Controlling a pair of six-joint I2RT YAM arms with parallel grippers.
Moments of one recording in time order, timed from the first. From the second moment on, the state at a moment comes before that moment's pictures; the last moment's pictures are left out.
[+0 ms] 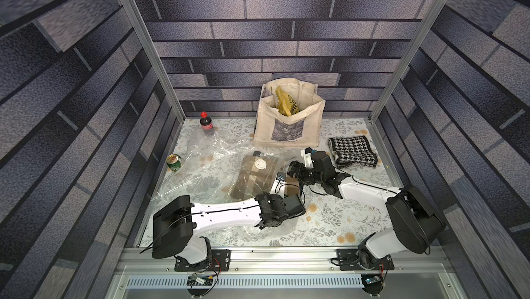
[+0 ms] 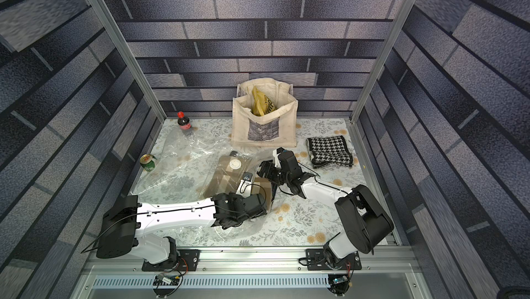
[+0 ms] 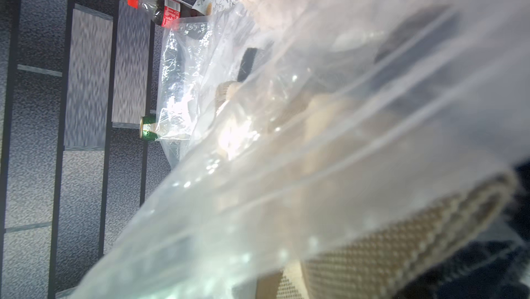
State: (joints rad) left arm -1.23 1.51 1.00 -0.65 -0.68 -0.82; right arm 0.62 1.49 0.75 0.15 -0.38 0.92
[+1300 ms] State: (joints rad) left arm -1.22 1.51 1.00 -0.65 -0.68 -0.82; right arm 0.62 1.57 0.74 0.10 -0.37 0.84
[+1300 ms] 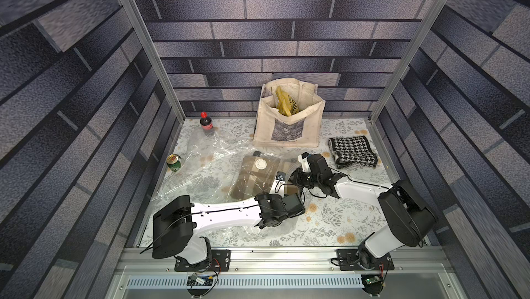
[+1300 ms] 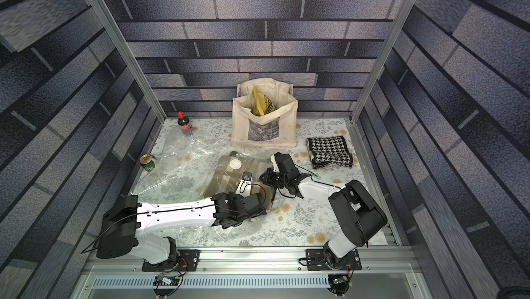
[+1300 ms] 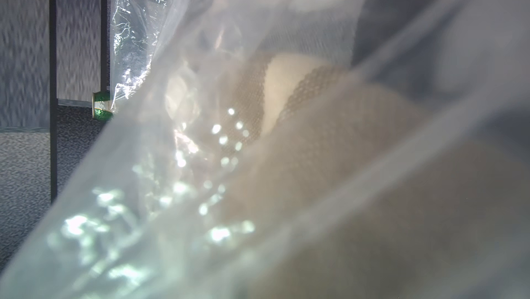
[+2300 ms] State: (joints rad) left arm -1.17 1.54 1.04 -0.65 -0.64 -0.81; right arm 0.63 1.31 0.94 -0.43 -0.19 0.79
